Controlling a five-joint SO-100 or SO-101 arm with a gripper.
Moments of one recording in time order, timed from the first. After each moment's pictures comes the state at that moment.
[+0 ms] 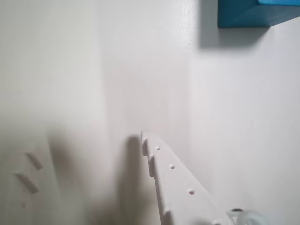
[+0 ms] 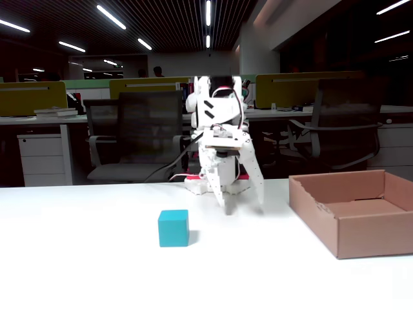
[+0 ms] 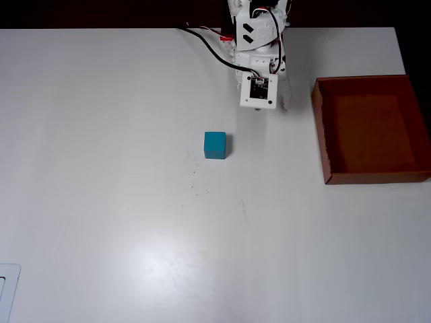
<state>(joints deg) -9.8 182.5 172.6 67.2 -49.1</state>
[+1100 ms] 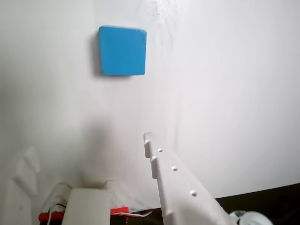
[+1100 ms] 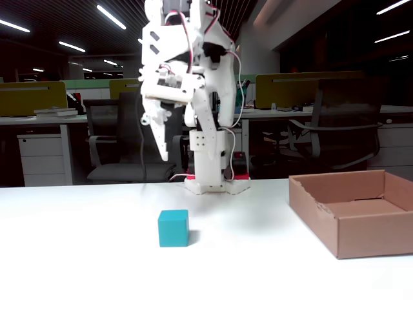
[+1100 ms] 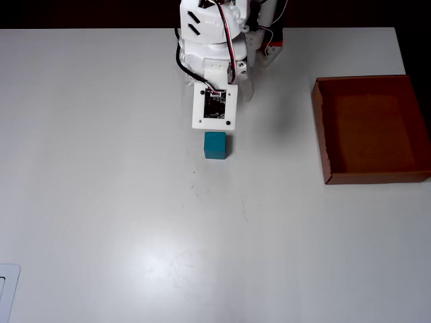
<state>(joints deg) 17.8 114.9 111.4 75.5 -83.4</state>
